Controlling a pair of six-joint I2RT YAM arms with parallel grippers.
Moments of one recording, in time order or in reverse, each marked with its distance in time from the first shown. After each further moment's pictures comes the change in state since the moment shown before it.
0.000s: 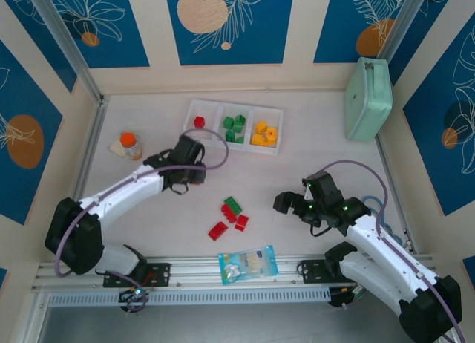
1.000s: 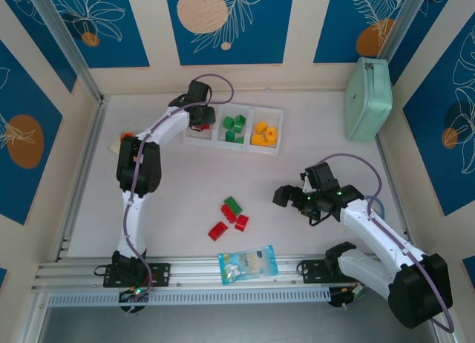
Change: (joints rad) left arm 0.223 0.835 0.907 0.014 0.065 0.097; right arm -0.087 0.182 0.059 0.022 -0.054 -0.092
